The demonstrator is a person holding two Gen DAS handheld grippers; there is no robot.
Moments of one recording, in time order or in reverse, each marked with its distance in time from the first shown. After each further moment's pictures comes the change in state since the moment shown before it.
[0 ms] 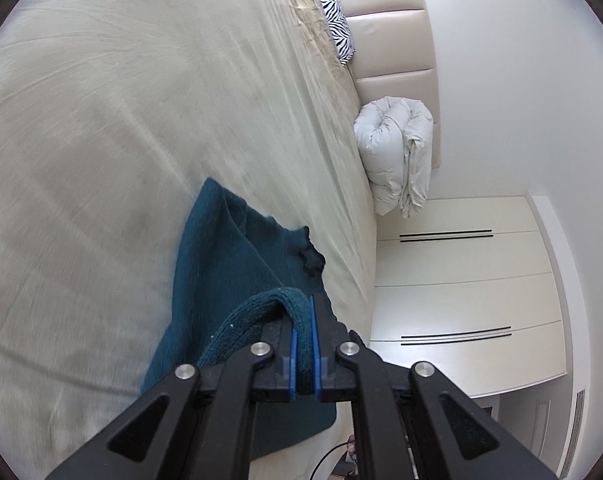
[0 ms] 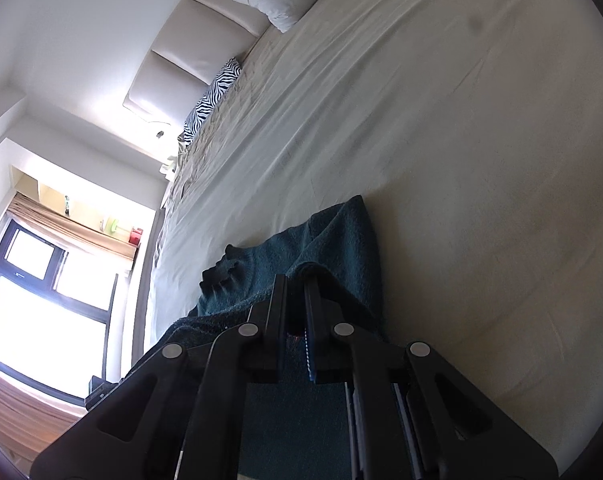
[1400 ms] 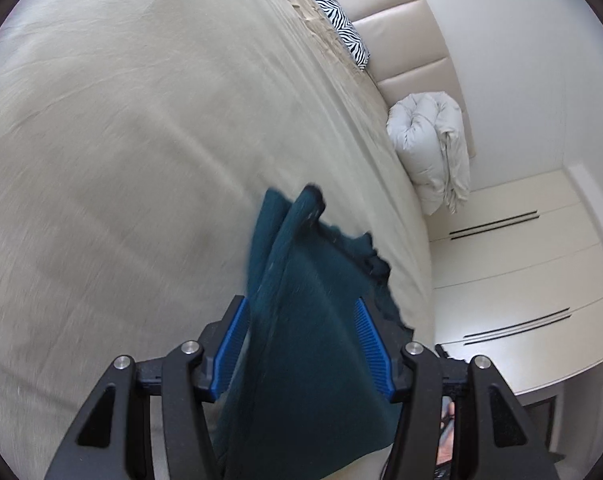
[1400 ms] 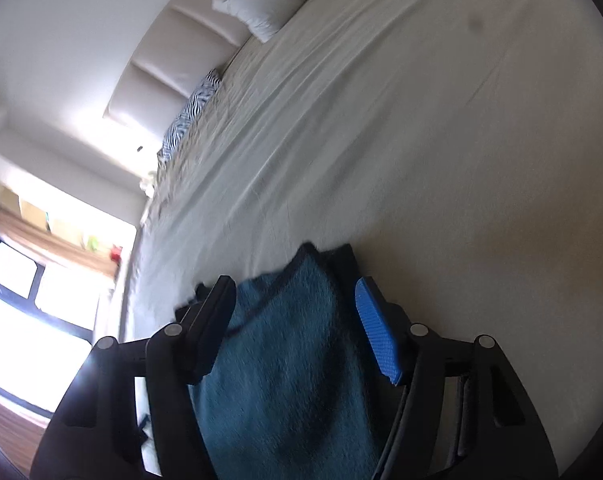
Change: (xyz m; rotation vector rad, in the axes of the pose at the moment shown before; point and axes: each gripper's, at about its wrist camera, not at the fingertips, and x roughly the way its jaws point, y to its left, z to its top) left arm 0.007 0.022 -0.021 0.155 -0.074 0.201; right arm 0.066 0.011 0.017 -0.057 -0.042 -0.114
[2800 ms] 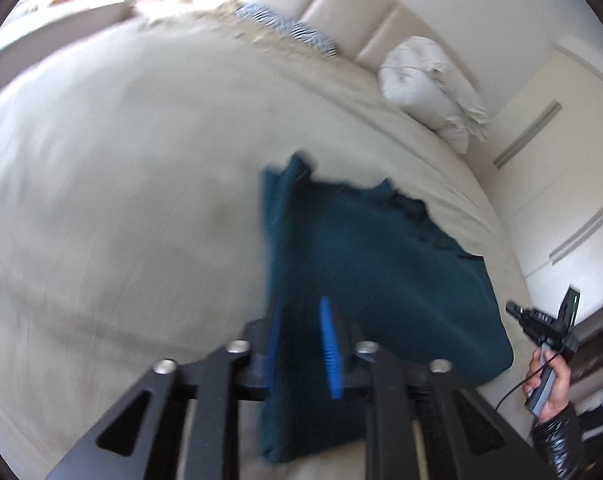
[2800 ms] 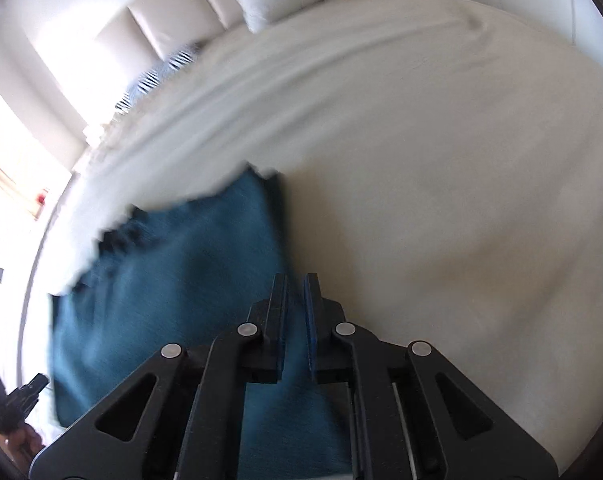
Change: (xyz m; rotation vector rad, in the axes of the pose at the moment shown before) left arm -0.022 -0.055 -0.052 0.453 -0.057 0.273; right arm -0.043 0.010 -0.054 -0.199 -0.024 -0.210
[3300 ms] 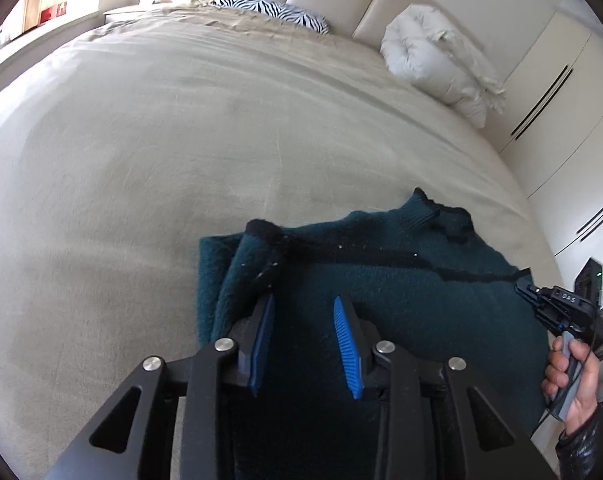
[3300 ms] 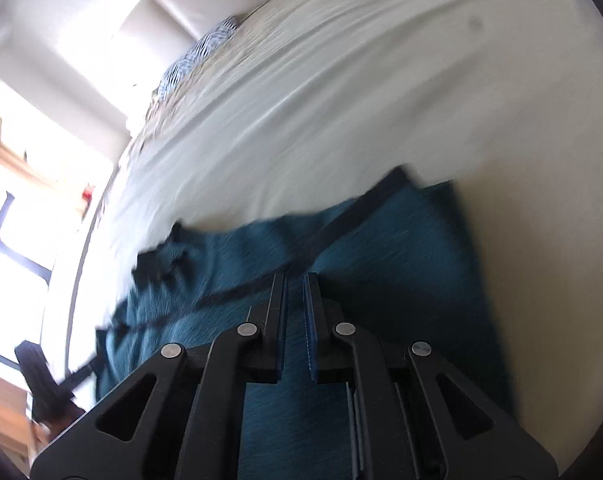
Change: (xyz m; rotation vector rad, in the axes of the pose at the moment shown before) left arm 0.109 -0.005 0.056 0.049 0.064 0.063; right arm 0.106 0.019 0.040 0.119 0.090 0.193
